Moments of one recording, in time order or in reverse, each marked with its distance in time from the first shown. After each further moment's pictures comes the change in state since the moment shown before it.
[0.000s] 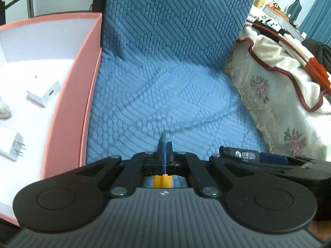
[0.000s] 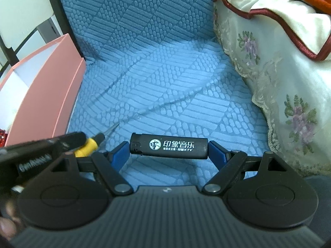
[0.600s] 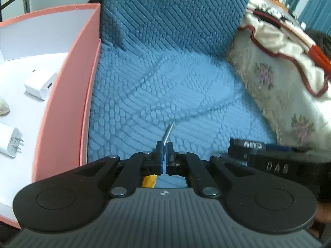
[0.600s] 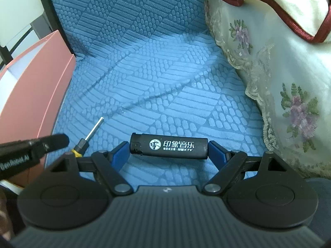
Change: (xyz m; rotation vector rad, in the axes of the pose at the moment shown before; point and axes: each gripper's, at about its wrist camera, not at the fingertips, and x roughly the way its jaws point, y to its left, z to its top) left arm 0.017 0.005 -0.015 0.046 0.052 0.012; right arm 0.020 -0.022 -0.009 0.018 0.007 -0.003
